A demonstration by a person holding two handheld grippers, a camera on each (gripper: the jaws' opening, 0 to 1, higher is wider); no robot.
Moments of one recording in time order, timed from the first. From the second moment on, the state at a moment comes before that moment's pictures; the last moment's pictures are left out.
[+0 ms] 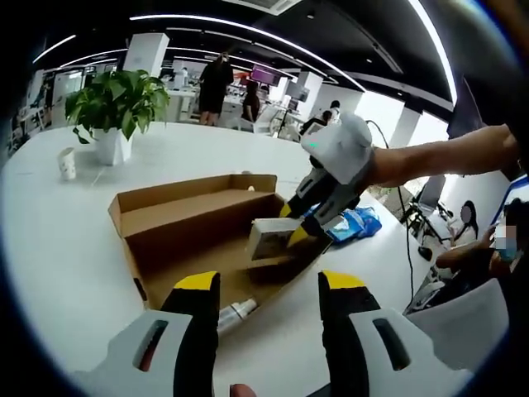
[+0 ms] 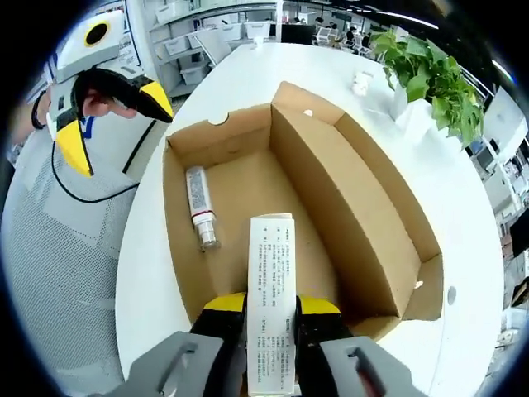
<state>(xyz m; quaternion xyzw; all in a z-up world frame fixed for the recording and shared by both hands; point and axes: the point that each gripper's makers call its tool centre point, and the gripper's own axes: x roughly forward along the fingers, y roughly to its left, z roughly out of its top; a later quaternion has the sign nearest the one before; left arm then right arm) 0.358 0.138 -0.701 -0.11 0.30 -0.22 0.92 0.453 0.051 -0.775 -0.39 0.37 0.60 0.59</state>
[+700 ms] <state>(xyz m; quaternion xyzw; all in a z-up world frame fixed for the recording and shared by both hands) 0.353 0.132 -0.702 -0.11 0.30 -0.23 0.92 0.457 0.038 -0.721 -0.39 0.34 0.59 0.61</state>
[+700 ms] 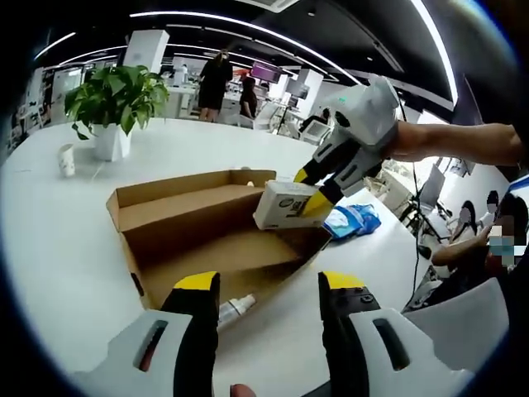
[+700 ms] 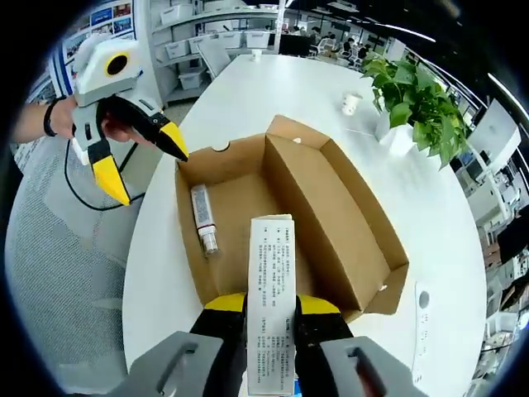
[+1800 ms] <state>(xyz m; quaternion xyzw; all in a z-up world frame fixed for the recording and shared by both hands) 0.338 0.110 -0.698 -0.10 0.31 -0.25 0.91 0.455 -0.087 -0.720 -0.38 0.39 0.52 0.66</state>
